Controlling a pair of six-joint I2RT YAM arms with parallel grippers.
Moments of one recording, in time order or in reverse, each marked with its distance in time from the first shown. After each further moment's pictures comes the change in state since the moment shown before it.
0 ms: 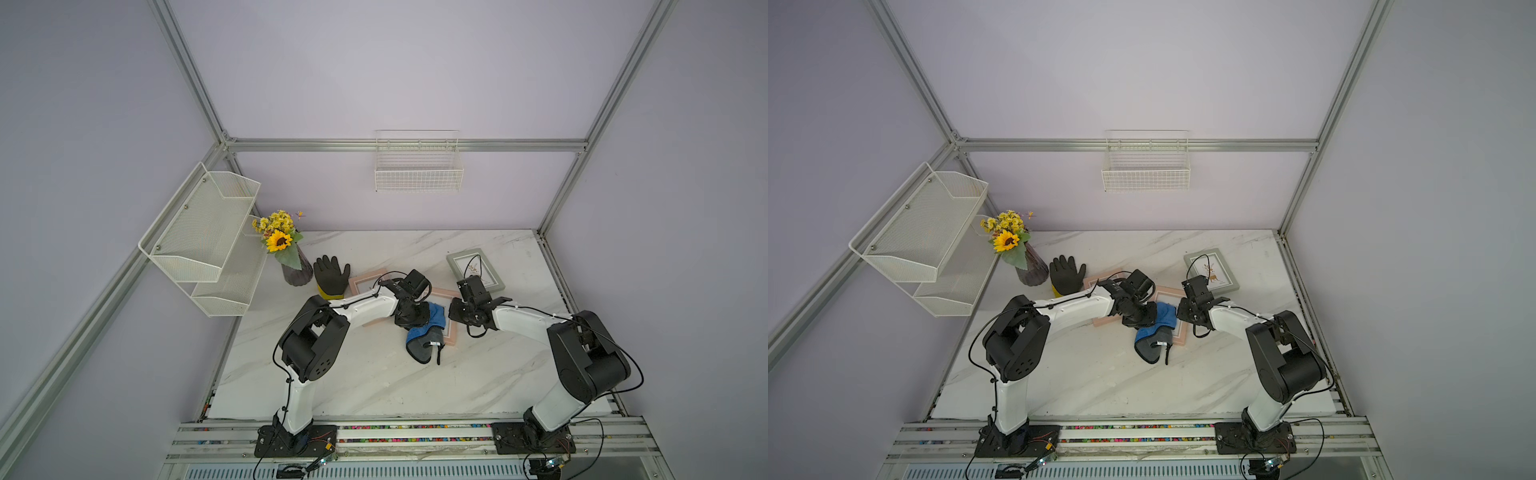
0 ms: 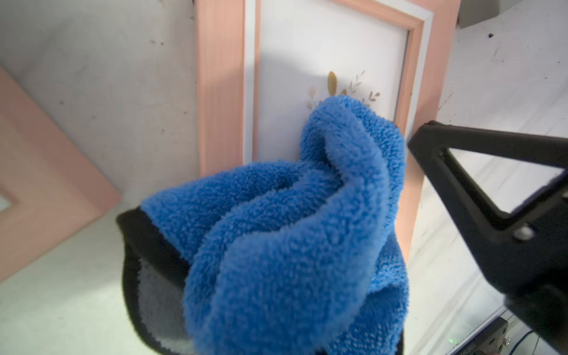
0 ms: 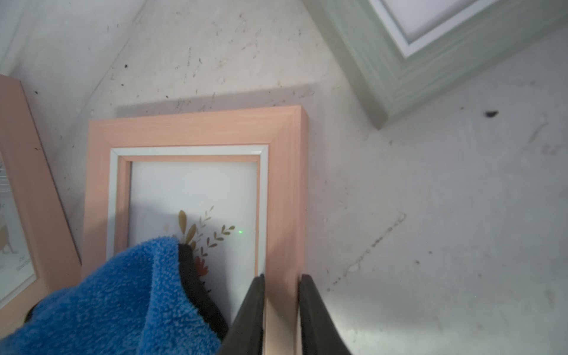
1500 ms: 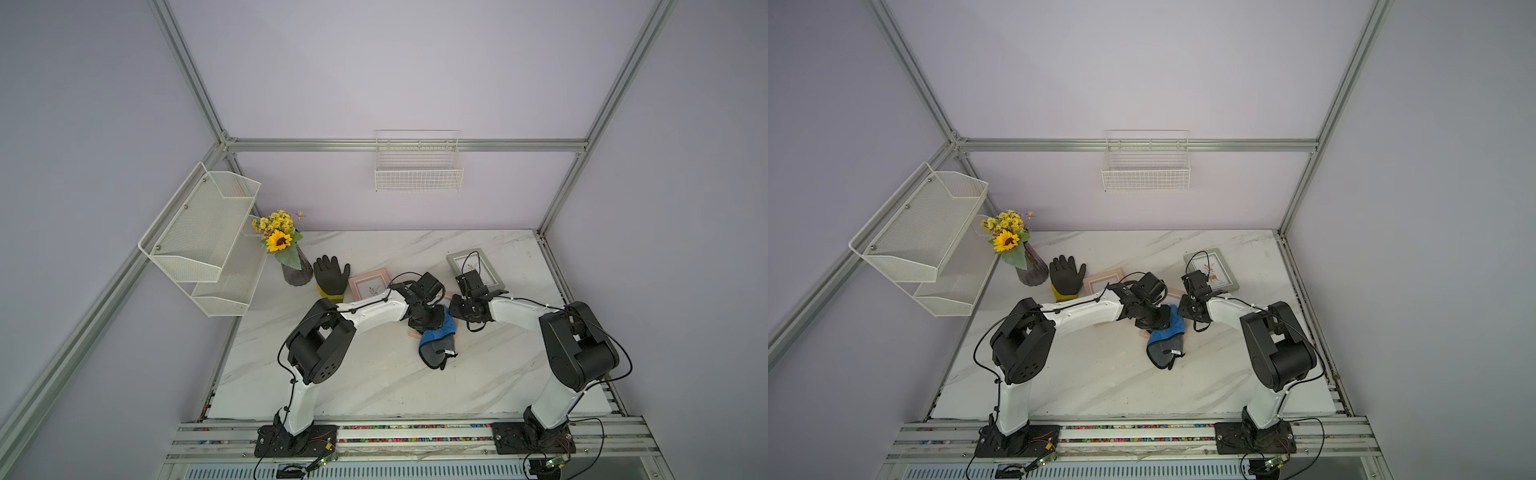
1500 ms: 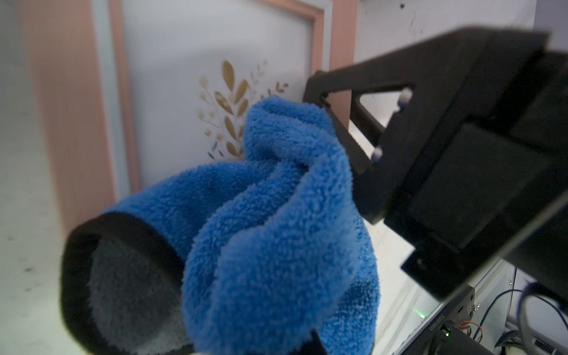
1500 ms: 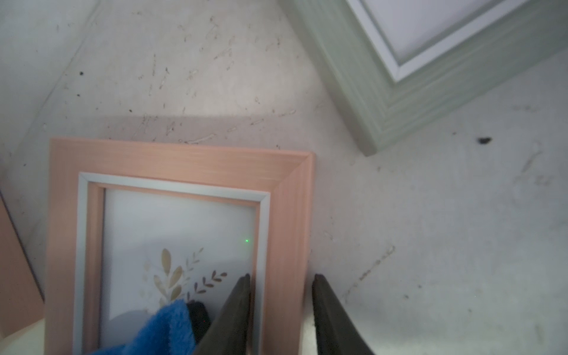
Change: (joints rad) left arm -0.087 0.022 0.046 0.056 0.058 -0.007; right arm -0.028 0.080 0.088 -0.069 0.014 -0.028
